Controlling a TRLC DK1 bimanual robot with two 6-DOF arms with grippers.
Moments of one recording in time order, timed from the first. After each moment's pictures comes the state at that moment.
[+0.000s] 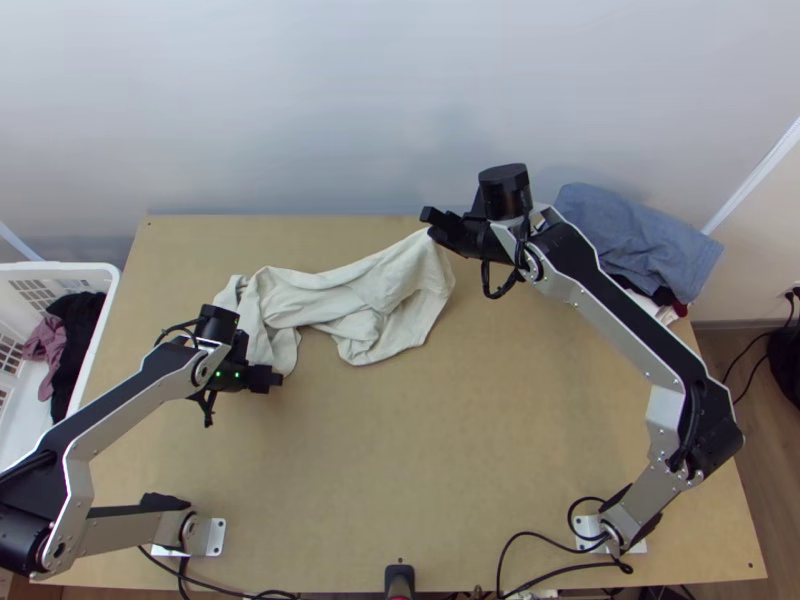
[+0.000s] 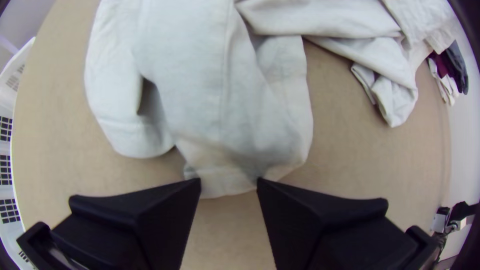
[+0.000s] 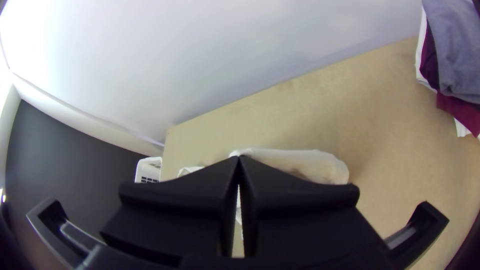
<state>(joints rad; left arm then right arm) -0.21 1.41 0.77 -0.54 0.04 -0.14 0.56 1.78 1.73 -0.52 -0.15 0.83</state>
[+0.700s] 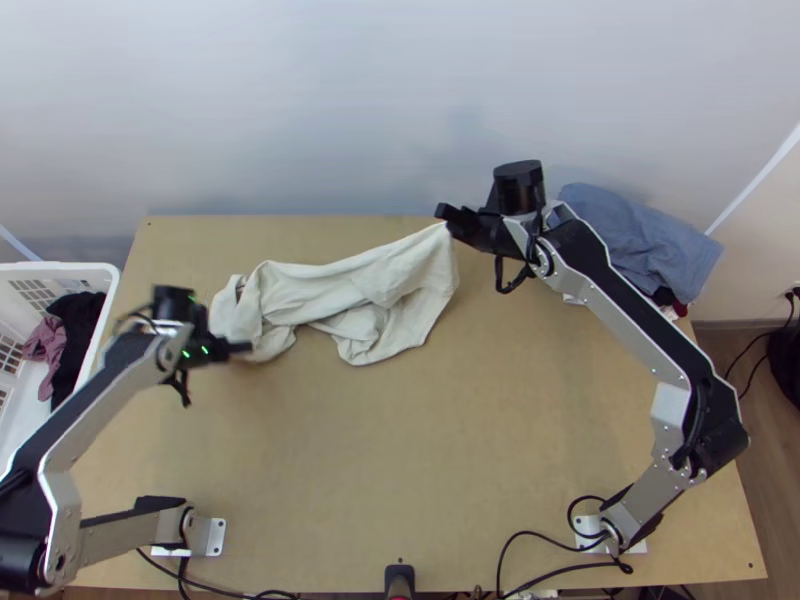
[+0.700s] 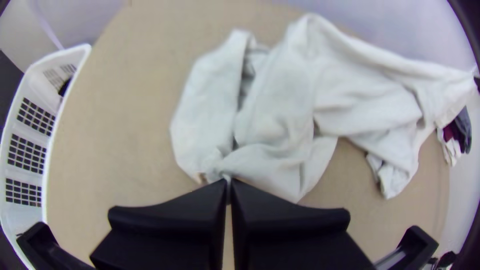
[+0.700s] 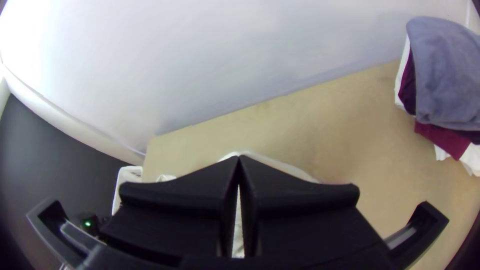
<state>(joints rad) -0.03 1.31 0.90 -0.55 -0.03 -0.15 0.50 1.76 1.71 -0.51 -0.07 0.72</state>
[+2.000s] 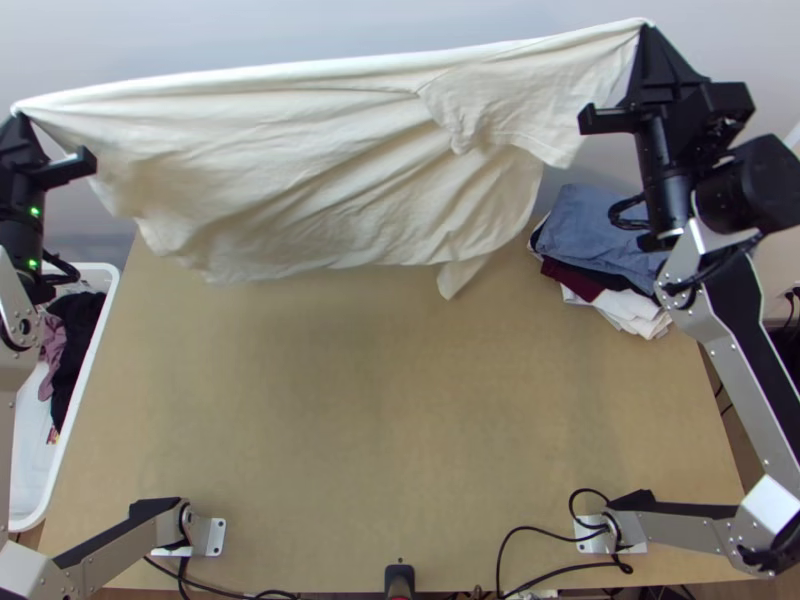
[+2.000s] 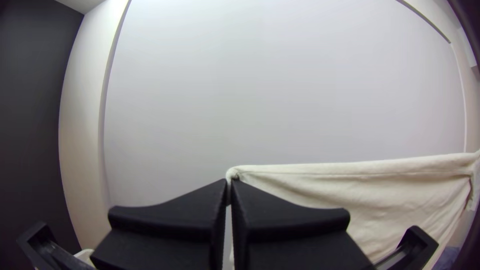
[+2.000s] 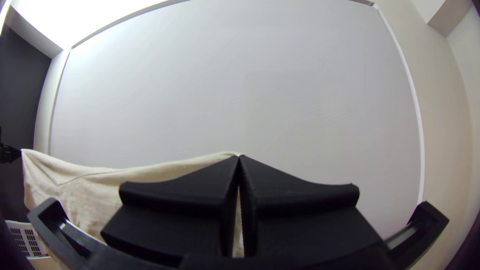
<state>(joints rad) 0.11 1.18 1.55 -0.12 -0.20 -0.05 0.34 1.39 1.64 0.28 0.18 -0.06</state>
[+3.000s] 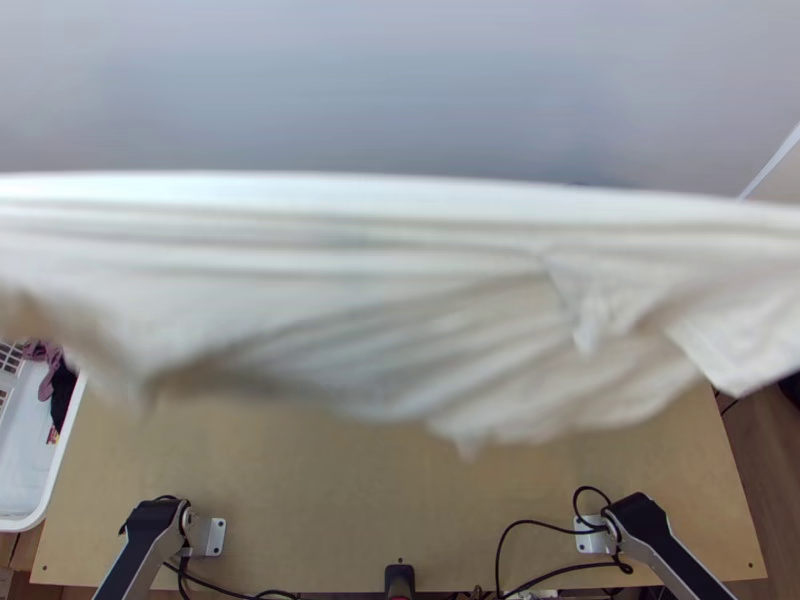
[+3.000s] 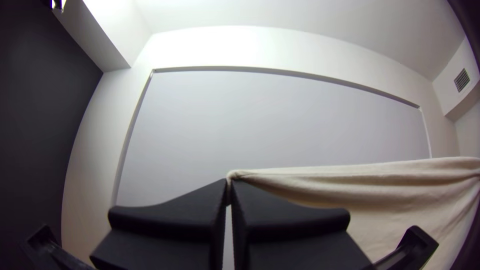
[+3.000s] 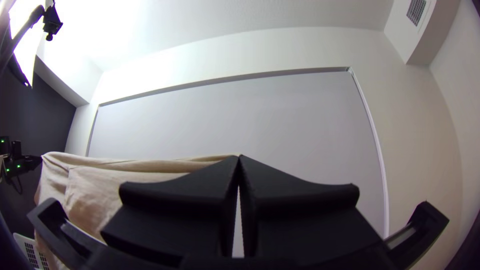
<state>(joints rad) 0.07 0.69 1.53 -0.25 -0.20 -0.07 0.38 0.61 1.46 -0.12 0.16 -0.06</state>
